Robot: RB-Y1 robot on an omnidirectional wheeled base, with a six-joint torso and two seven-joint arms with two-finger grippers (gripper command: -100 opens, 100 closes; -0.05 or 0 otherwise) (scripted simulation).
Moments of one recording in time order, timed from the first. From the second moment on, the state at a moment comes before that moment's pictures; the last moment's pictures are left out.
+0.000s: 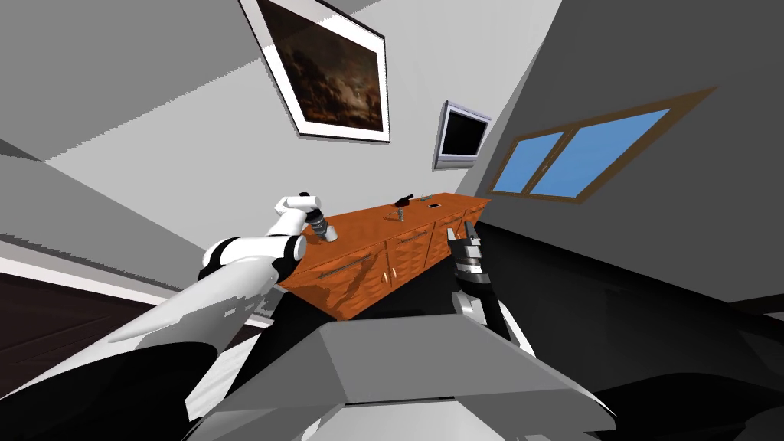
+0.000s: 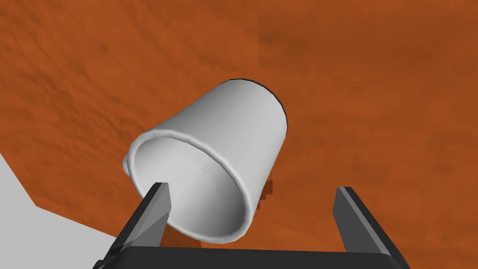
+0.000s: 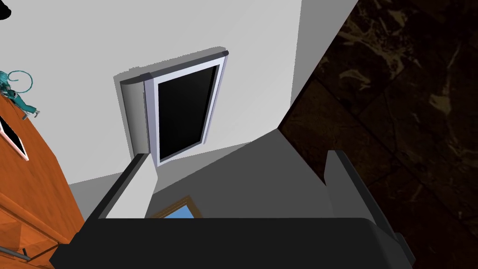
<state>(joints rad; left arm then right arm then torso) -1.22 0.77 0.08 -0.57 0.29 1.59 0.02 0.51 -0.01 -0.02 -2.27 0.05 -0.47 -0.16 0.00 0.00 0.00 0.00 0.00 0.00</state>
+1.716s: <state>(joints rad) -1.35 0.78 0.09 -0.34 0.31 1.75 0.04 0.51 -0.01 -0.02 -2.27 0.05 -0.47 -0.16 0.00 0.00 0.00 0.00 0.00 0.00</state>
